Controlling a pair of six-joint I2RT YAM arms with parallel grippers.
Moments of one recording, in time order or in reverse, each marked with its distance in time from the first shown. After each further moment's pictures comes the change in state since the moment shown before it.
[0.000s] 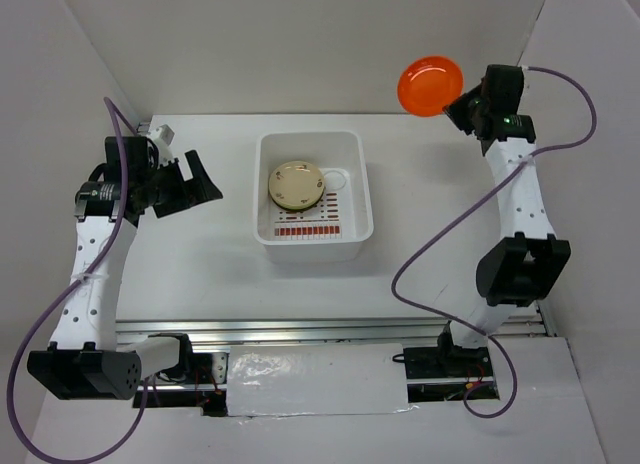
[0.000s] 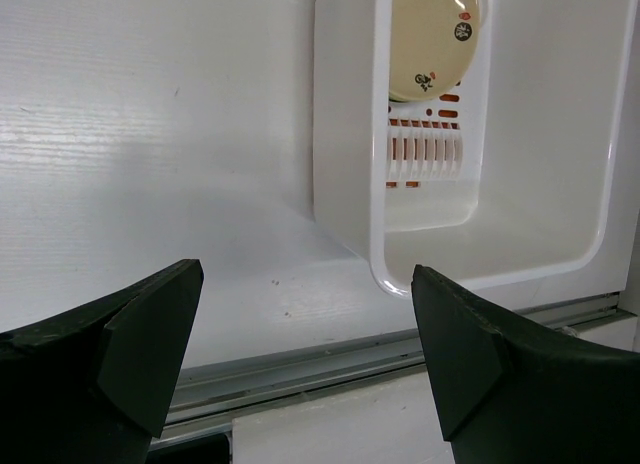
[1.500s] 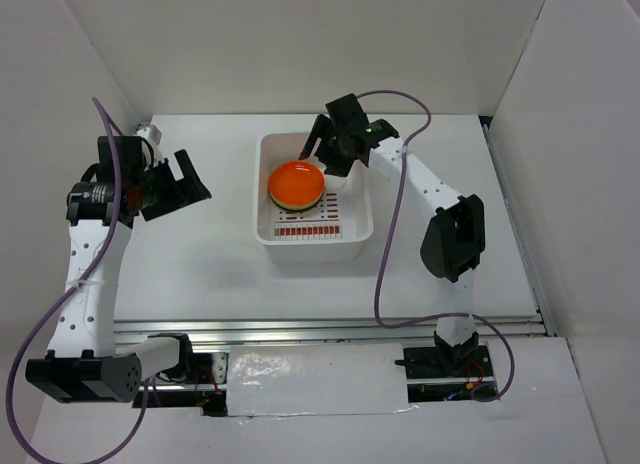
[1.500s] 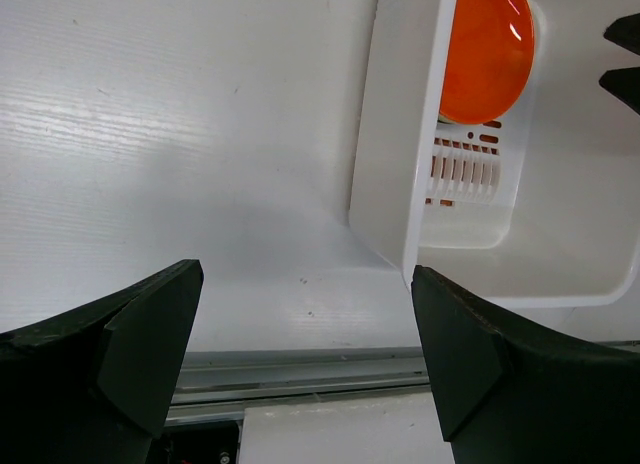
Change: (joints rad) left arm 0.008 -0.026 0.035 -0.068 -0.123 -0.026; right arm 0.628 0.319 0.185 -0.156 -0.002 0.023
